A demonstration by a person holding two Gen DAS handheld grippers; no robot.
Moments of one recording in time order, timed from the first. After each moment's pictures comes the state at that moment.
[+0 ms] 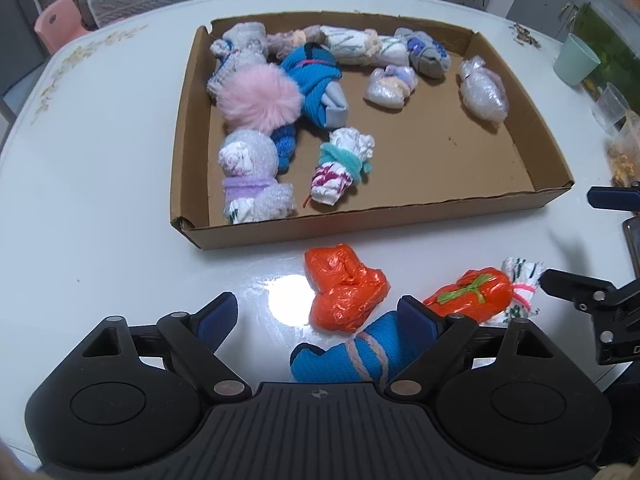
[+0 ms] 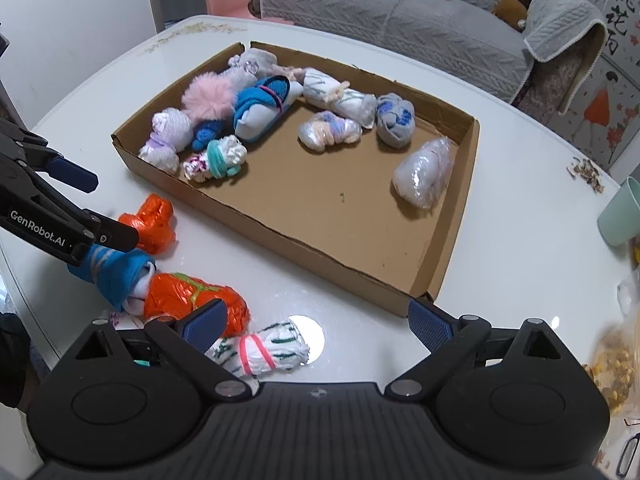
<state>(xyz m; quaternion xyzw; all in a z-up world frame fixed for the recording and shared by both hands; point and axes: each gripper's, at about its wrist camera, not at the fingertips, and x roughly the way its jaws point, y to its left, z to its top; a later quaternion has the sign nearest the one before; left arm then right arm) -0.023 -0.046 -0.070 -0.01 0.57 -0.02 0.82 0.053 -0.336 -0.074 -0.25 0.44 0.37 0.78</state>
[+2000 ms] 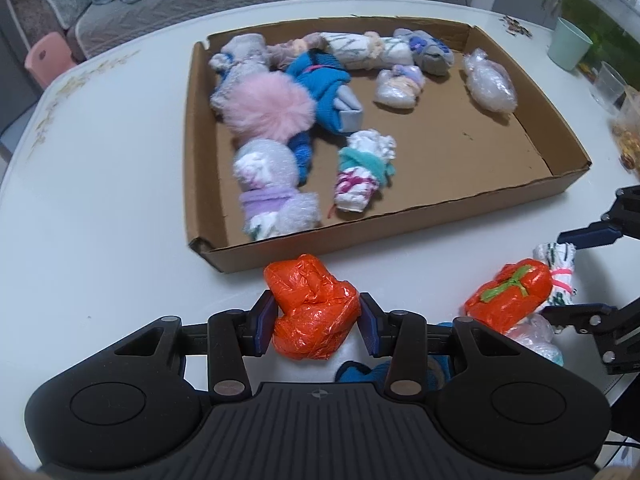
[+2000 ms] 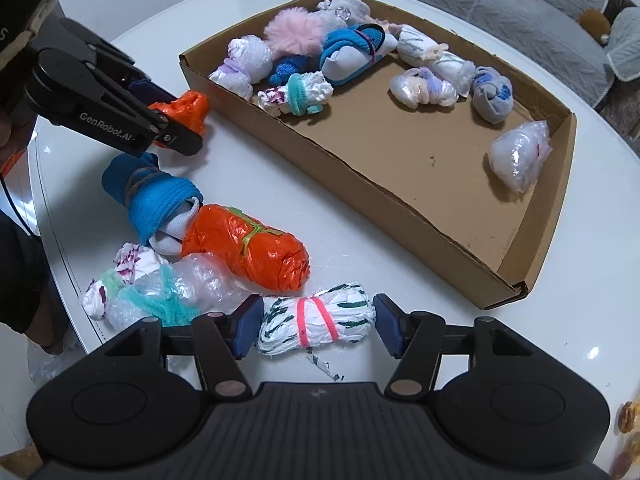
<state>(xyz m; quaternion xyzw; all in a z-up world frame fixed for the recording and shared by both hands) -0.022 -0.030 -0.075 0.03 0.54 -0.03 0.84 0.033 -0.324 -0.105 -0.29 0.46 0.46 0.71</state>
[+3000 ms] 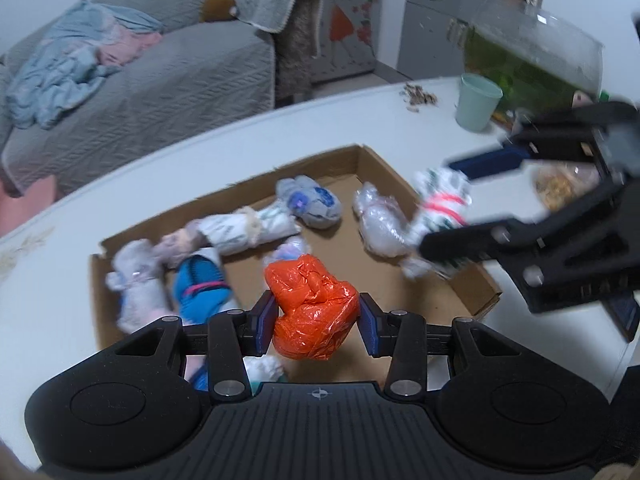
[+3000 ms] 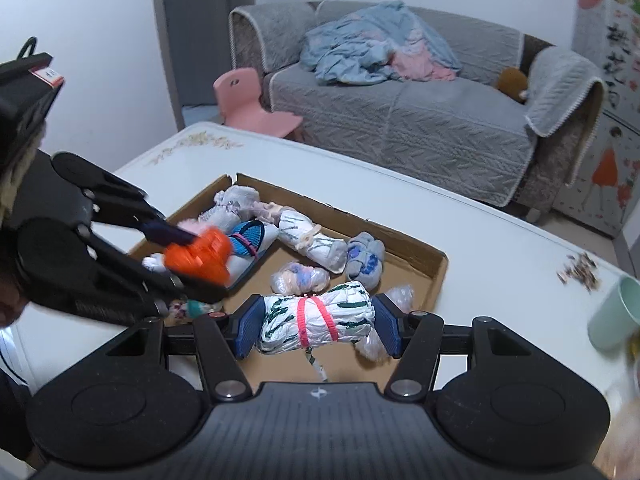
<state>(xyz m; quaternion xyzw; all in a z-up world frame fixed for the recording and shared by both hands) 0.061 -0.115 -0.023 0.10 0.45 -0.17 0.87 0.119 -0.332 -0.017 -0.17 0.35 0.43 0.81</state>
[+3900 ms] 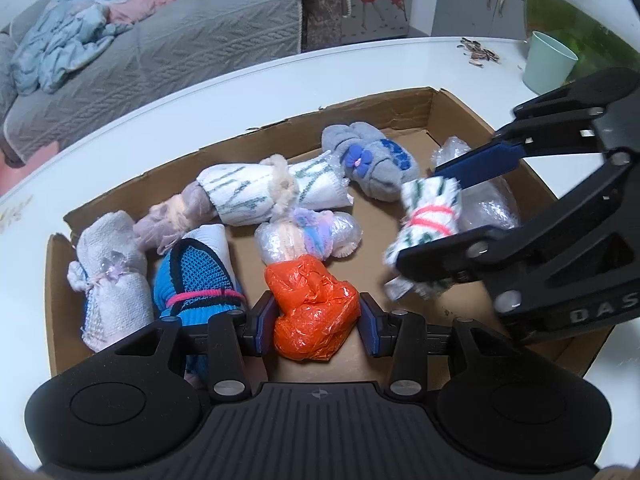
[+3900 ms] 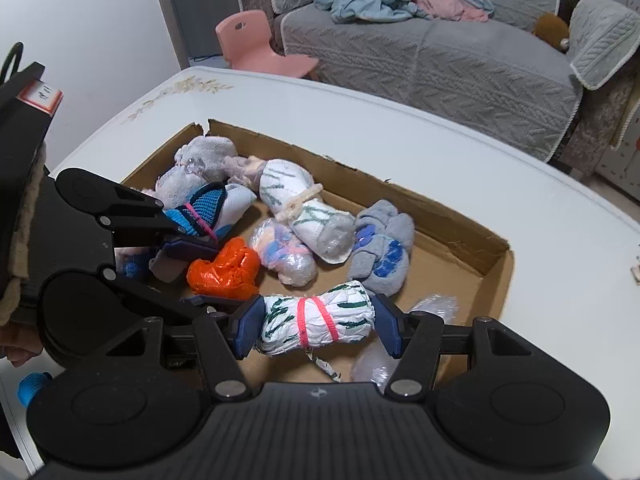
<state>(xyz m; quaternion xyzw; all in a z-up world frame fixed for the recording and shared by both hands) 0.111 -0.099 -0.094 0.10 0.48 -0.12 0.86 0.175 -0.287 -0.072 -0.19 0.42 0.46 0.76</state>
